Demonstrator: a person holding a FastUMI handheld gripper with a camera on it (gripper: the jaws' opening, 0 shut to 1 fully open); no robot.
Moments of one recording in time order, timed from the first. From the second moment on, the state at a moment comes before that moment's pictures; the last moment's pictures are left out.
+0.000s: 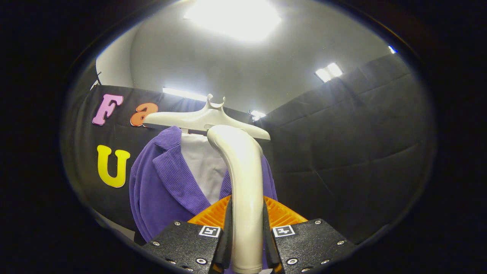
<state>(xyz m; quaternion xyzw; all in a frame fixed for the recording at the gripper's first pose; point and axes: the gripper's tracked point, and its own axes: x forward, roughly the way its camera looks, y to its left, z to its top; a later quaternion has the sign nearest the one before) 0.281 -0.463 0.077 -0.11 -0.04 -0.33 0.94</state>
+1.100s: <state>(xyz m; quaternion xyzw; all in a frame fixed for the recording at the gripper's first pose) 0.252 -0.490 -0.054 -0.11 0.07 -0.36 0.92</state>
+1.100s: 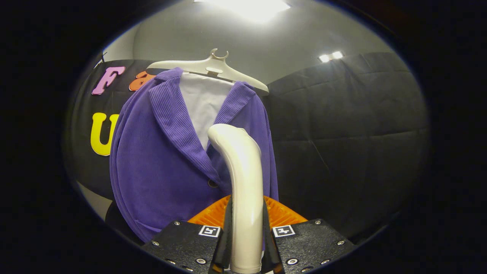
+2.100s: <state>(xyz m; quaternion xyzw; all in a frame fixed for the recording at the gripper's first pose) 0.186 -0.498 -0.192 -0.07 0.15 -0.37 0.91</state>
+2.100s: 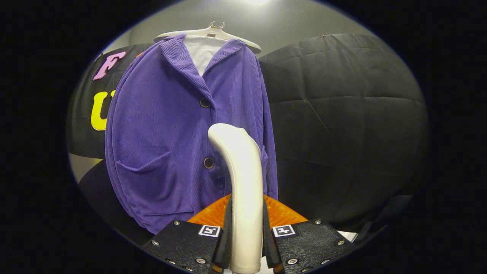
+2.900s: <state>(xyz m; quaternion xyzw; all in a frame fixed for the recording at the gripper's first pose) 0.138 -0.492 -0.298 -0.05 0.24 -0.36 0.90</state>
